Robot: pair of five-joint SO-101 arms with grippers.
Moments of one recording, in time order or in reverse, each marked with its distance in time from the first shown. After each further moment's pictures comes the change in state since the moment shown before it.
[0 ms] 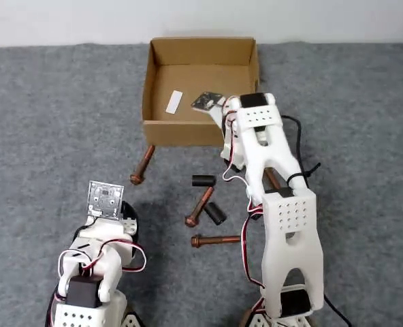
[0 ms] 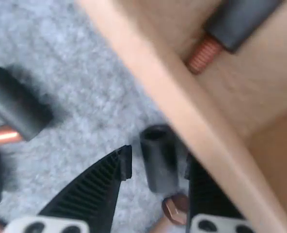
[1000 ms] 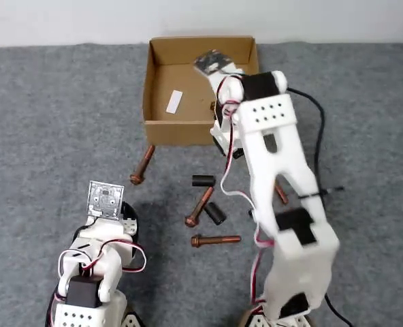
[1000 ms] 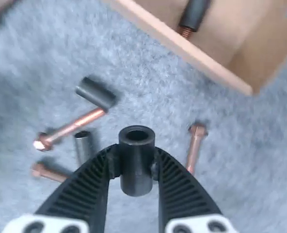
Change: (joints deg) left arm 0.0 0.0 0.0 0.3 0.0; right arm -5.1 -32.7 6.8 13.4 -25.4
